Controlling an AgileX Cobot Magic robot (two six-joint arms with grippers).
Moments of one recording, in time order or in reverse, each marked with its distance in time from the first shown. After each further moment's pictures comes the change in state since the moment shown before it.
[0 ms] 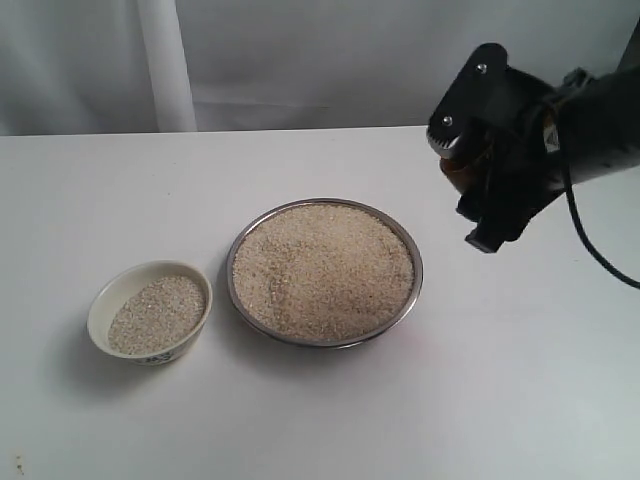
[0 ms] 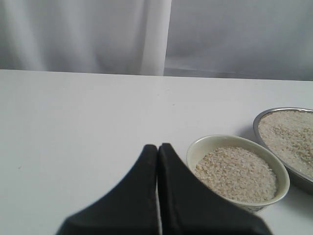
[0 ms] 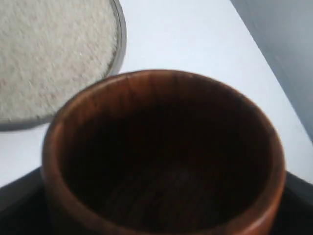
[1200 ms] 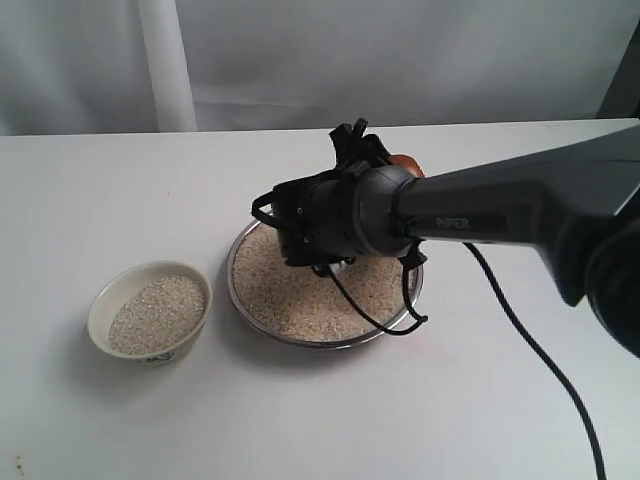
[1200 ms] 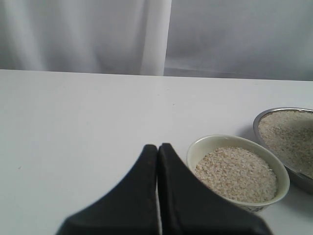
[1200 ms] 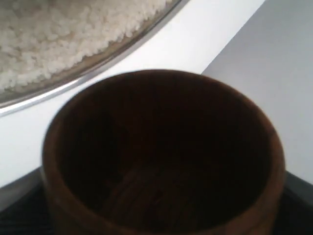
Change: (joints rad) left arm 0.000 0.000 0.000 0.000 0.000 0.000; right arm 0.338 0.725 -0.455 -0.833 0.511 -0.053
